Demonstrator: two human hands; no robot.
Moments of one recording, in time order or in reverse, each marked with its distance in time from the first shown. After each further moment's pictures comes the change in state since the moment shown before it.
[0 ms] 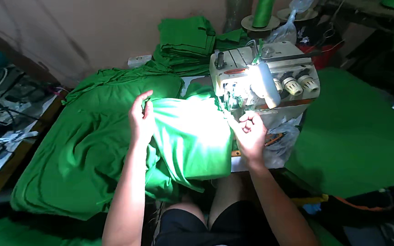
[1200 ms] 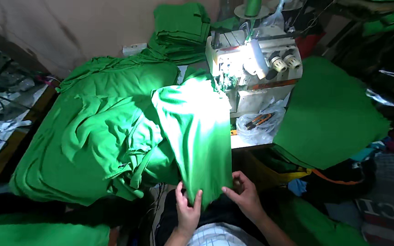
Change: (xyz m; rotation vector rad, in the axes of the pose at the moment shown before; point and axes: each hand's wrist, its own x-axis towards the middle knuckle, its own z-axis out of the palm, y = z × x) left_hand -0.317 0.012 0.046 -0.480 0.022 -0.234; right_hand -0.187 0.019 -0.097 0.160 -0.409 0.369
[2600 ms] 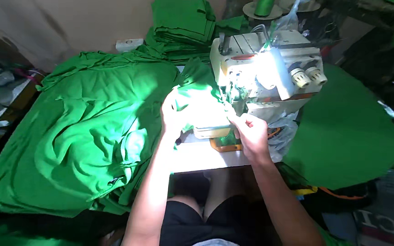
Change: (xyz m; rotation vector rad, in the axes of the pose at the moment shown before) left_hand 0.285 0.063 0.054 0.174 -0.107 -0.108; right_hand 0.191 -0.085 0.015 -0.048 0.205 -0.179
